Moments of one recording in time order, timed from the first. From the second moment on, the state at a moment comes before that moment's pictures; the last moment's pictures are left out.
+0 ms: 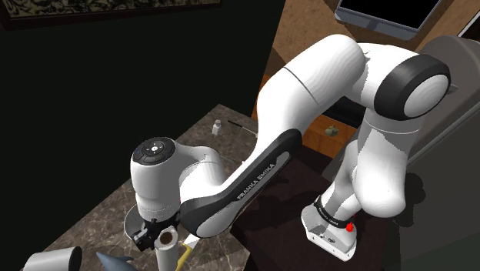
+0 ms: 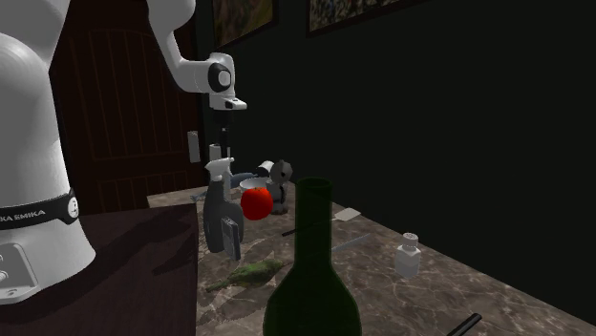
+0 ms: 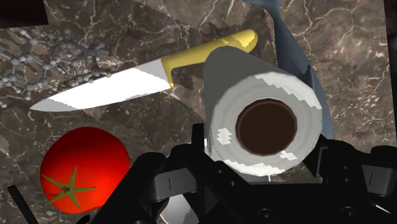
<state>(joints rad) 0.47 0.37 0.44 -2.10 -0.14 2.45 1.04</state>
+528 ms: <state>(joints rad) 0.47 0.35 0.45 -2.10 -0.13 2.44 1.03</state>
